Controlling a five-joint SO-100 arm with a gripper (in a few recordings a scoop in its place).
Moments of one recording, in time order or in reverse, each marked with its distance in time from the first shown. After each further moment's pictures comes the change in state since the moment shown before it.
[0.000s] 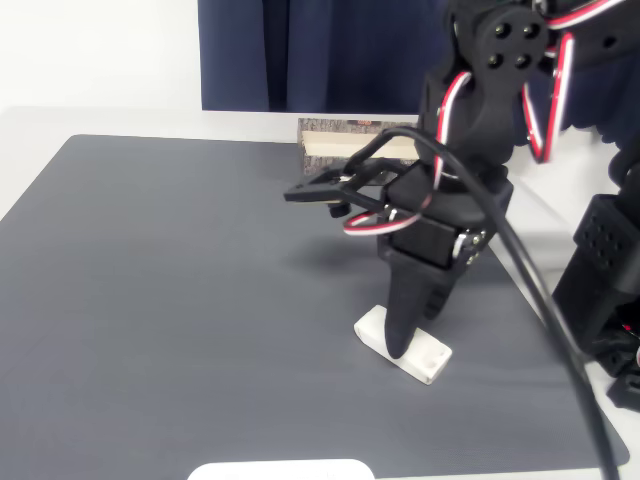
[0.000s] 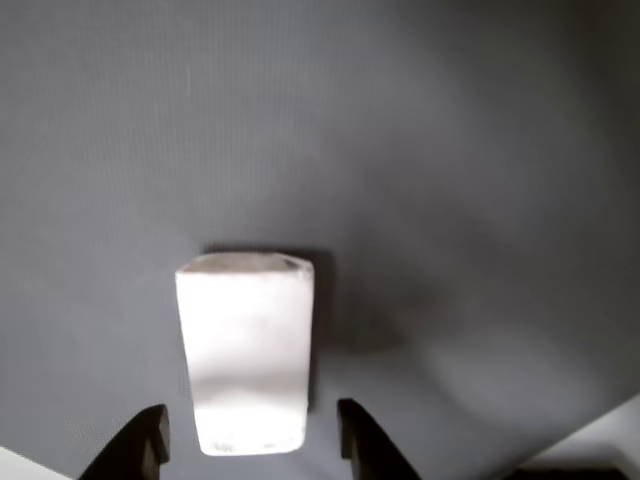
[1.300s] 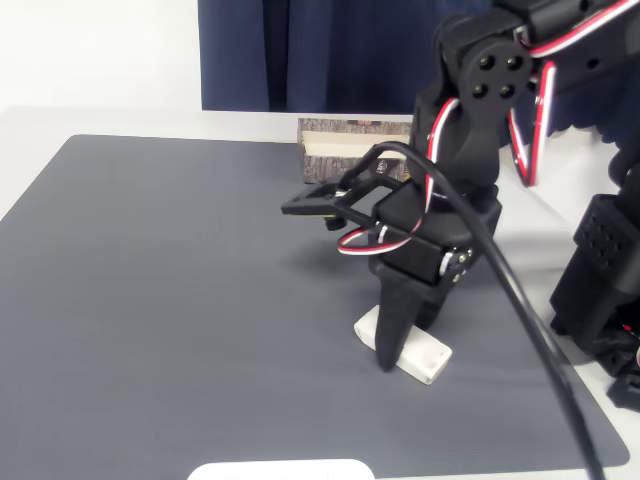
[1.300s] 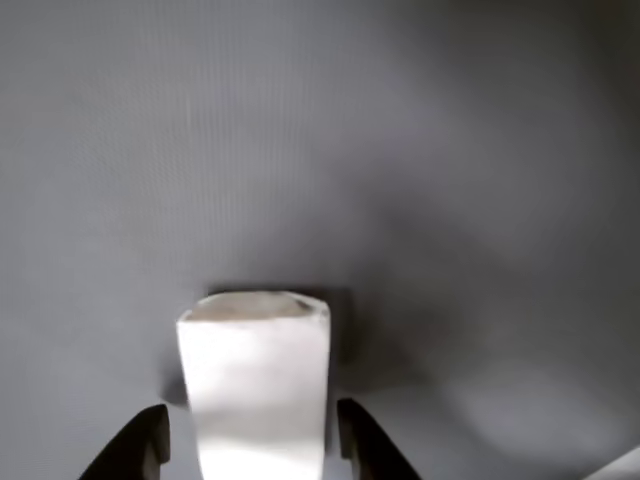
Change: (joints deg) arm -0.1 -3.9 1.1 -5.9 1.5
